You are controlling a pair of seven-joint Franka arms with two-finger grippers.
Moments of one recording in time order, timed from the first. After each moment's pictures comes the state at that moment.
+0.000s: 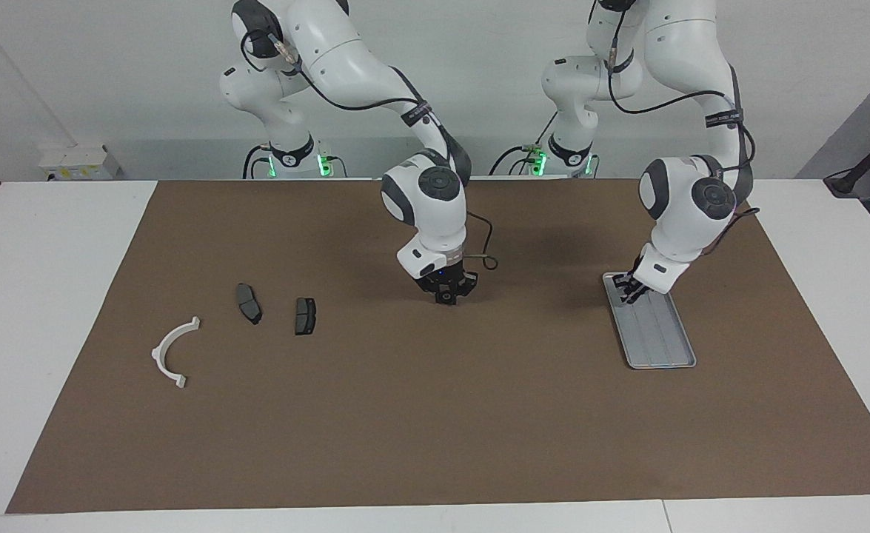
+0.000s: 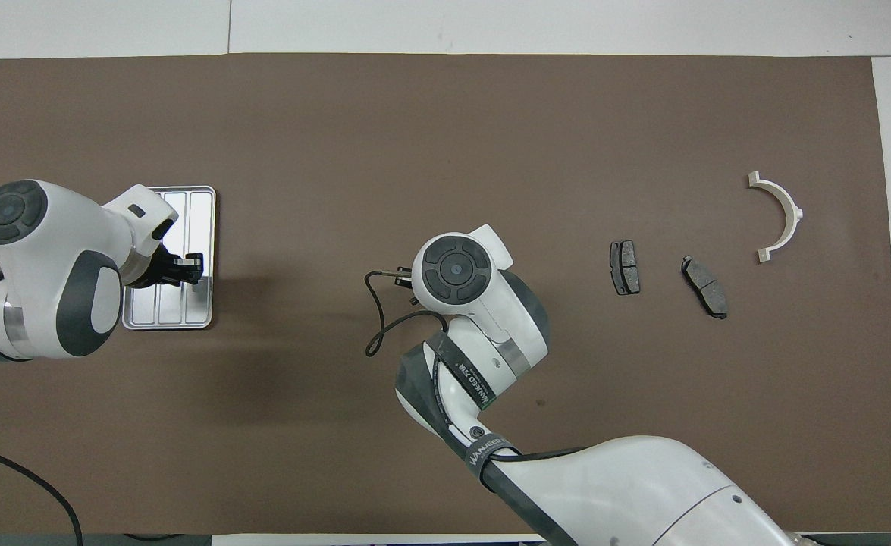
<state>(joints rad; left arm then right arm) -0.04 0.17 -0.02 -2.16 0.01 2.27 -0.11 0.62 0.48 0.03 -1.80 0.01 2.37 0.86</state>
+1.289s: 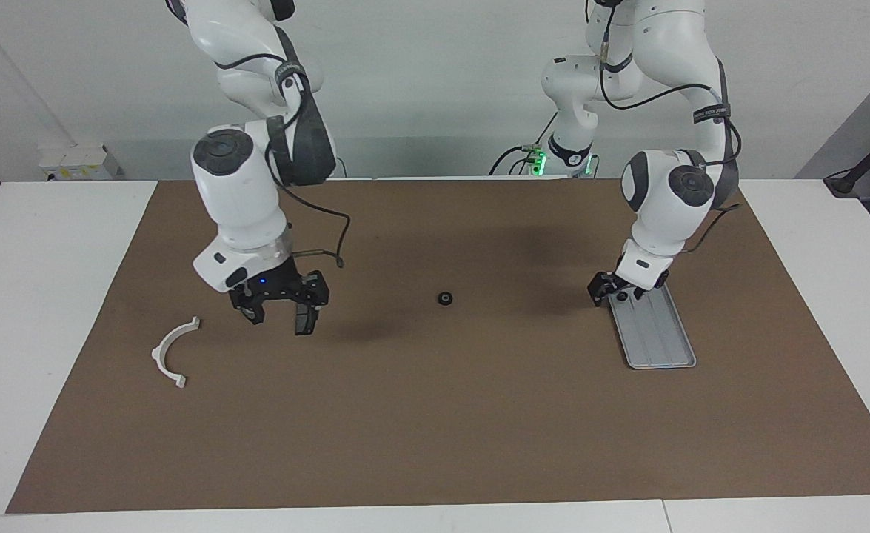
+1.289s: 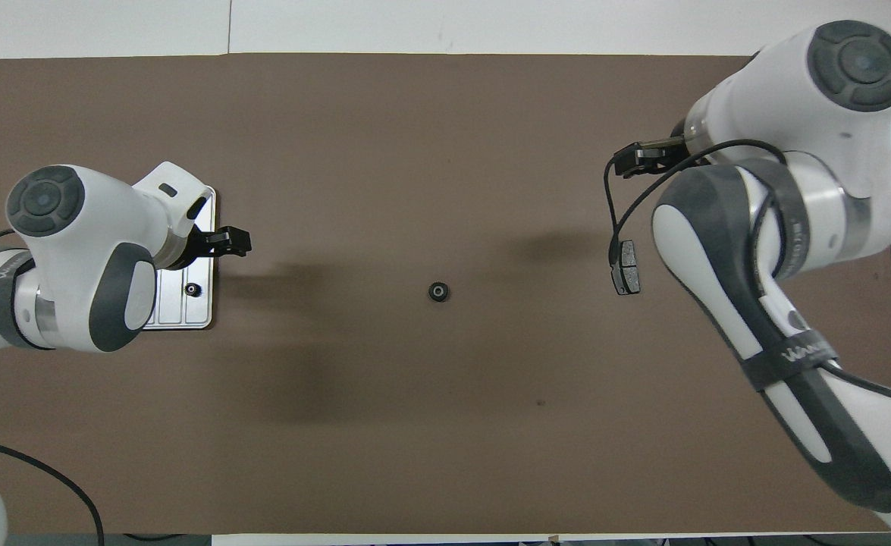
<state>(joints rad) -0.17 0.16 -0.04 -2.06 0.01 2.26 -0.34 0.14 0.26 0.00 -1.60 -0.03 1.97 0.09</state>
